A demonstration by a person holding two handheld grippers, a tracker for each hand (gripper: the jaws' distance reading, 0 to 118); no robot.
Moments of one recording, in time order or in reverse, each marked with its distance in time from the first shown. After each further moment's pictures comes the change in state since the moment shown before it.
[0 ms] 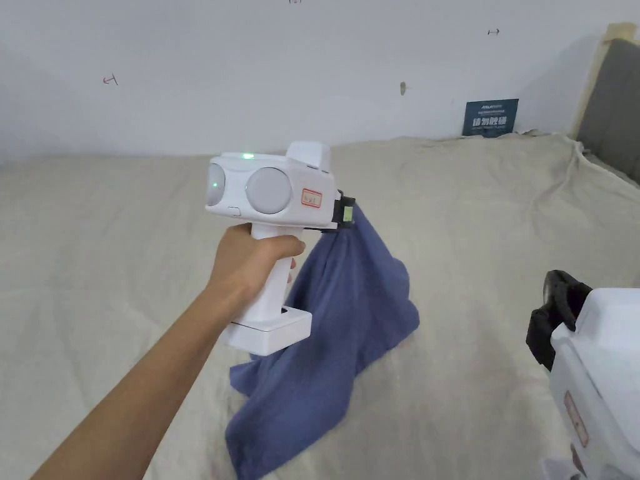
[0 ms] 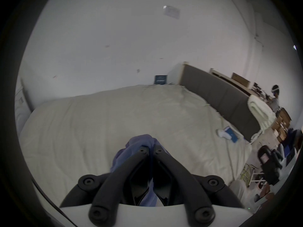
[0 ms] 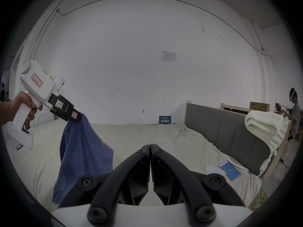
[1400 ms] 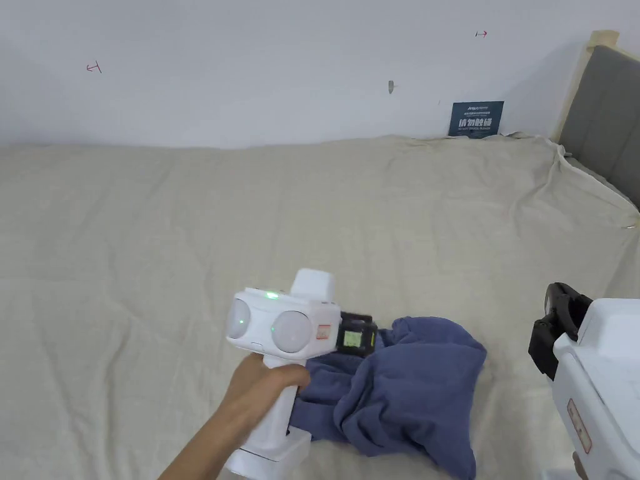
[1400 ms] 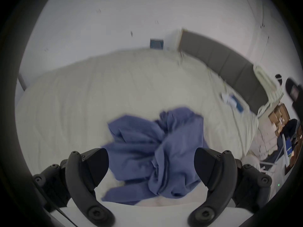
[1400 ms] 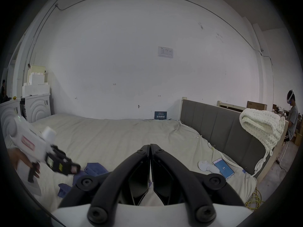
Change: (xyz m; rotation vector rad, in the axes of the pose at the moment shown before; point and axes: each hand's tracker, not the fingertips) left arm 0.006 -0.139 -0.026 -0.096 0.107 0.050; right arm 0.011 -0.007 0.003 -0.043 -0.013 0.022
